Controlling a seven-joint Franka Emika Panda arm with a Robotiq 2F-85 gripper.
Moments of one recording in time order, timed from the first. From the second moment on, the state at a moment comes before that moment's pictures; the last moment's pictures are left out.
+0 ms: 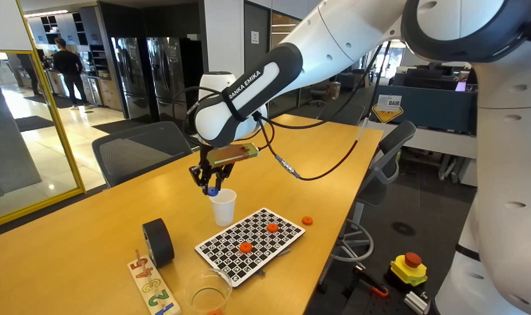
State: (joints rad) arm 0.12 0.29 0.04 -1.96 -0.04 2.42 0.29
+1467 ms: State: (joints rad) arm 0.08 0.35 0.01 -1.92 -0.02 2.34 0.31
